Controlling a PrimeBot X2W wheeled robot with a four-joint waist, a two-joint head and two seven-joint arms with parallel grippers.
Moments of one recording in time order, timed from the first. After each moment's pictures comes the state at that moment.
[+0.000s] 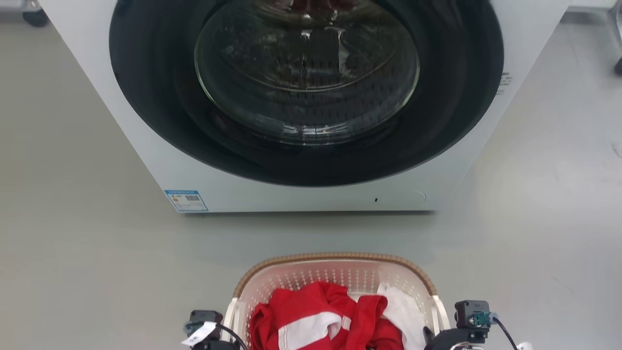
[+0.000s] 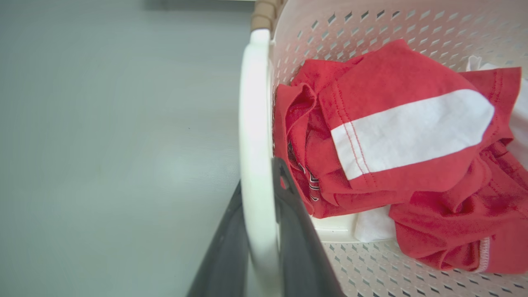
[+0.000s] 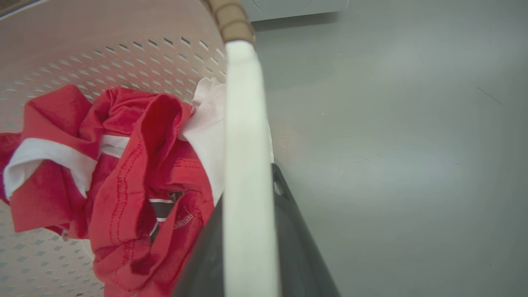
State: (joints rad) left arm -0.46 0.04 -0.88 1.19 -0.92 0.02 -0.10; right arm -0.43 -0.06 0.77 1.03 0.81 -0.10 -0.07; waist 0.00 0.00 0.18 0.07
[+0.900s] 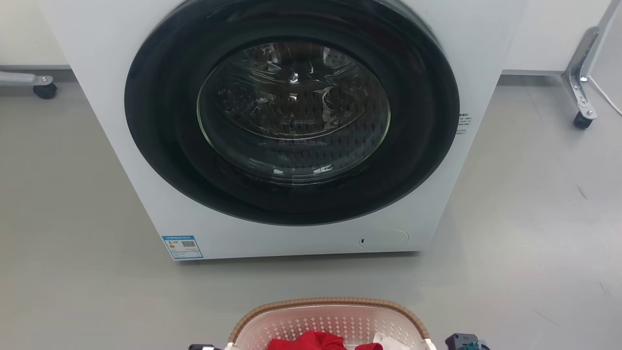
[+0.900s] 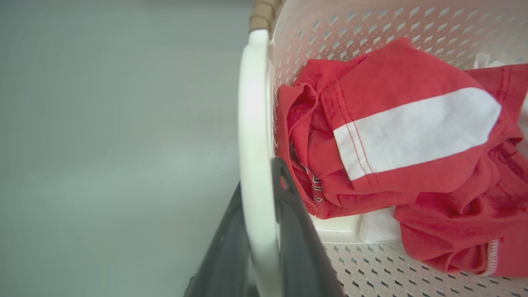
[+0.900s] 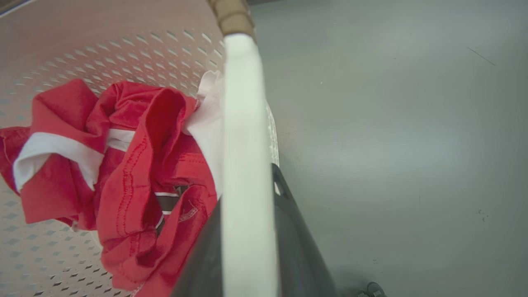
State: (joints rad) left arm -0.38 0.04 -0.91 1.22 -0.95 0.00 -0.02; right arm -0.35 -0.07 0.91 1.00 0.97 -0.13 0.04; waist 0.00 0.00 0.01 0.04
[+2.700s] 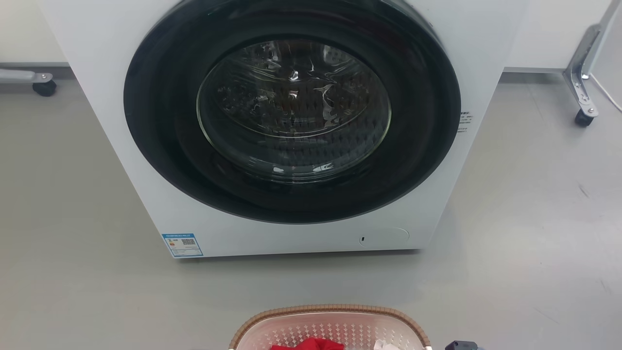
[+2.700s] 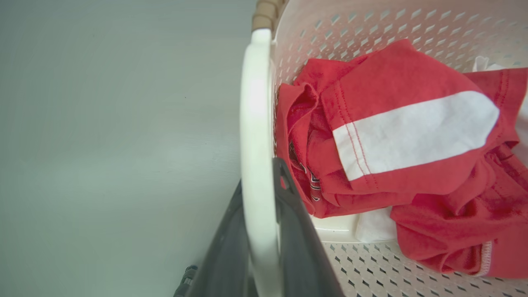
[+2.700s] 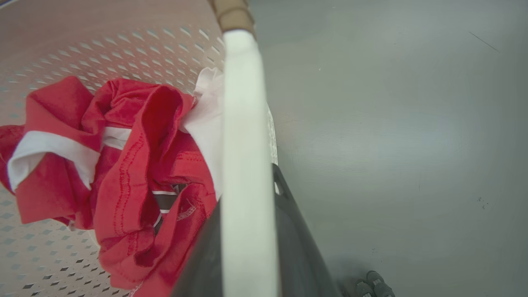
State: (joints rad) left arm -0.36 0.04 -0.93 1.22 -0.98 0.00 -0.01; right arm -0.37 -0.07 1.04 1.04 1.10 -0.14 0.01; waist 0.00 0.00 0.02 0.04
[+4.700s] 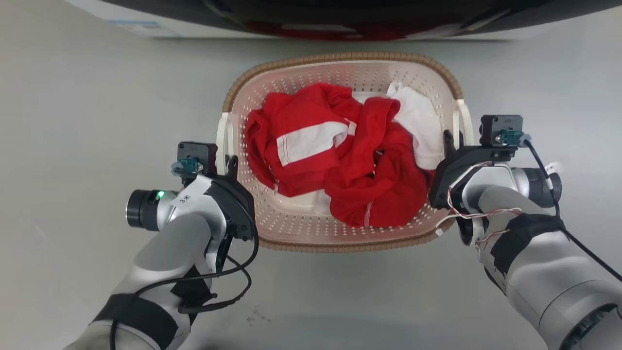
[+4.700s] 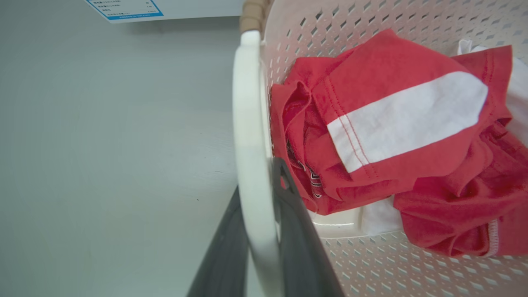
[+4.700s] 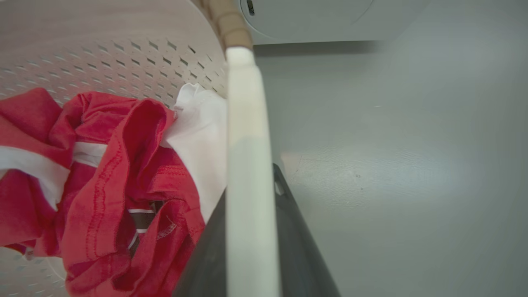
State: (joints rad) left arm -0.92 0.04 -0.91 1.15 -0.94 0.06 -0.15; right arm -1.02 -0.10 1.02 1.20 1.03 -0.14 -0.16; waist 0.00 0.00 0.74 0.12
